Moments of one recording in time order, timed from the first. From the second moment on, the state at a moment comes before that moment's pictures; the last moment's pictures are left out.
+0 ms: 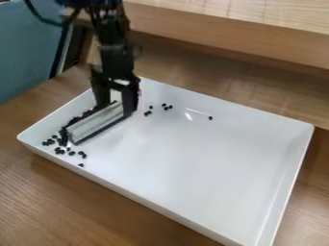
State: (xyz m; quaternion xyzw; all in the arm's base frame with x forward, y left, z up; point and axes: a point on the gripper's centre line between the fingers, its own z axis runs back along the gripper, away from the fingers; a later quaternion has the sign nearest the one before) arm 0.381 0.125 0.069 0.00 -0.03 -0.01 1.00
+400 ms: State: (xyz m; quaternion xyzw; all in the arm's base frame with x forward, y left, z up) arm 0.378 0.107 0.111 0.01 -0.07 -0.02 1.00
